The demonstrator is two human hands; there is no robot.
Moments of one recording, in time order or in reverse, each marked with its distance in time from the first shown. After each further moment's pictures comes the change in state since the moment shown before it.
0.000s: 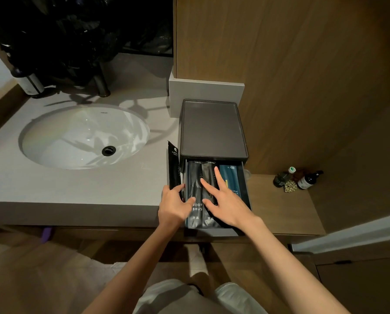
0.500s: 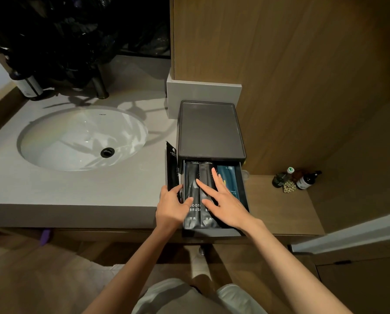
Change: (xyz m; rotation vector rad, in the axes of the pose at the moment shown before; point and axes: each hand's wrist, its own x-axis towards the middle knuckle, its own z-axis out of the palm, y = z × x) left_hand -0.003 0.000 -0.001 0.021 -0.004 0.005; right_hand -0.004 0.002 0.000 0.135 0.023 -0.043
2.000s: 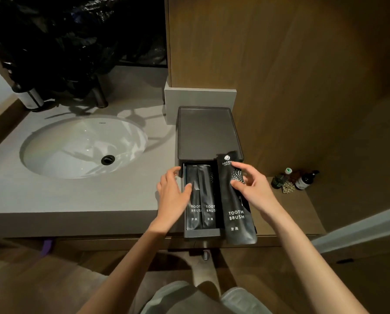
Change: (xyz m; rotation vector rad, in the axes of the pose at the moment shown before) left_hand 0.009 0.016 -0.015 -0.147 0.128 0.261; right_hand -0.030 -0.018 -0.070 0.600 0.398 0.298
